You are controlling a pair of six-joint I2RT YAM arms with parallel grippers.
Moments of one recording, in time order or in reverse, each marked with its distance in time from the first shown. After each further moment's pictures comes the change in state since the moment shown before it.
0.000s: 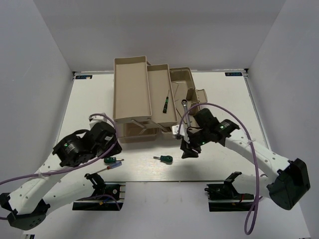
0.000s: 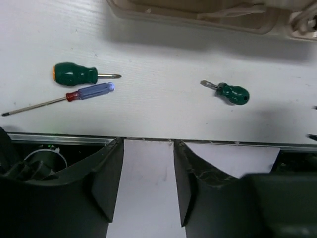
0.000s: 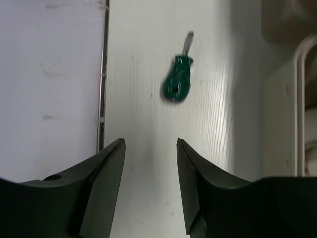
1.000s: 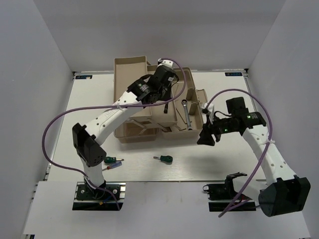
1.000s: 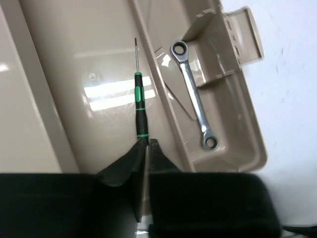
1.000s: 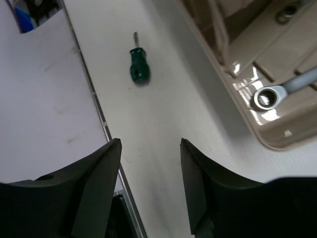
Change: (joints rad) left arm 0.021 1.022 0.840 0.485 -0.061 0.515; right arm -0.484 -0.033 0.135 -0.209 -0.160 0.106
